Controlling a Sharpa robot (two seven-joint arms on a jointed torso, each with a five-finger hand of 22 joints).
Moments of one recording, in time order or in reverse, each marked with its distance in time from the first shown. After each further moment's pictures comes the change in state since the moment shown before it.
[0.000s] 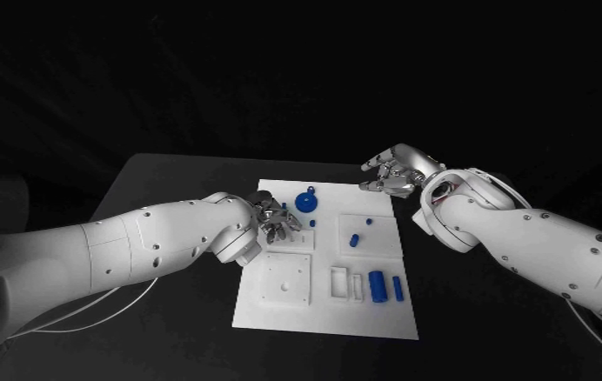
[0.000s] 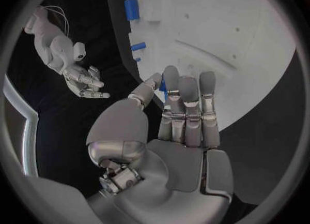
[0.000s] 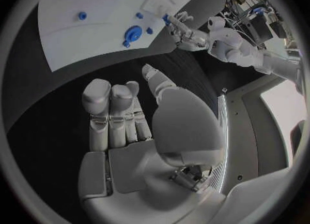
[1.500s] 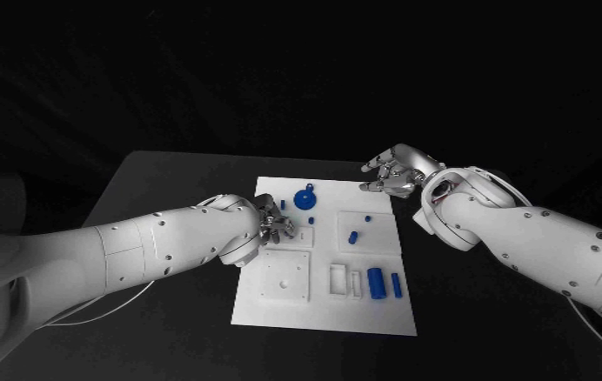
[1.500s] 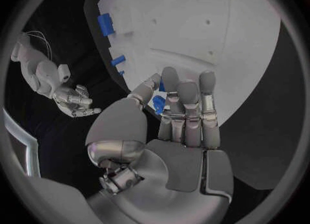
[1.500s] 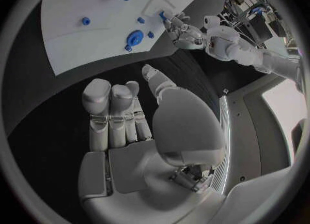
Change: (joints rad) left arm -0.027 0.047 0.000 -0.052 -0.204 0.042 -0.101; left_hand -0.012 -0.023 0.026 0.033 -0.037 0.003 -0.003 0.008 0.035 -0.002 0.002 0.078 0.038 0.001 -0.005 0.074 0.003 -0.015 0.087 0.002 -0.225 0.301; right arm -0.004 -0.007 0.000 0.001 0.005 0.024 -0.004; right_hand -0.008 0.000 0.007 -0.007 0.012 0.012 -0.001 0.000 0.000 0.000 0.000 0.000 -0.002 0.000 0.000 0.000 -0.001 0.000 0.000 0.000 -0.004 0.000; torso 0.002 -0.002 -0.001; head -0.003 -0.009
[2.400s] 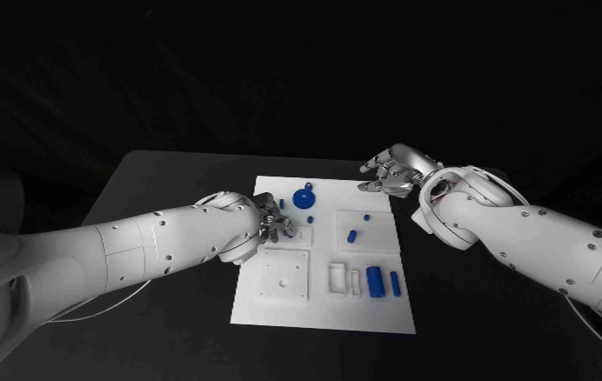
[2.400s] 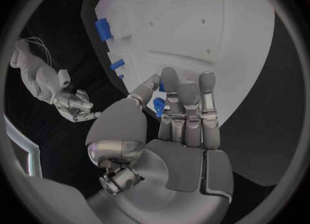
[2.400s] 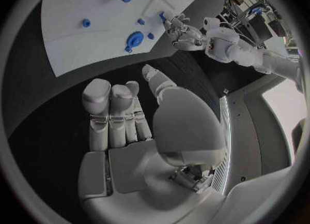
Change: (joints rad) left arm 0.002 0.009 0.003 -0.010 -0.054 0.040 -0.009; left_hand -0.009 0.009 -0.003 0.003 0.000 0.000 0.000 -0.002 0.073 0.000 0.000 0.015 0.011 -0.004 0.000 0.026 -0.009 0.000 0.035 0.002 -0.095 0.123; right arm -0.003 -0.001 0.000 -0.001 0.000 0.006 -0.001; right_hand -0.004 -0.004 0.006 0.006 0.012 0.006 0.000 0.000 0.000 -0.004 -0.004 0.000 -0.001 0.000 0.000 0.000 -0.002 0.000 0.000 0.000 0.000 0.000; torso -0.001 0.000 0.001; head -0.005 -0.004
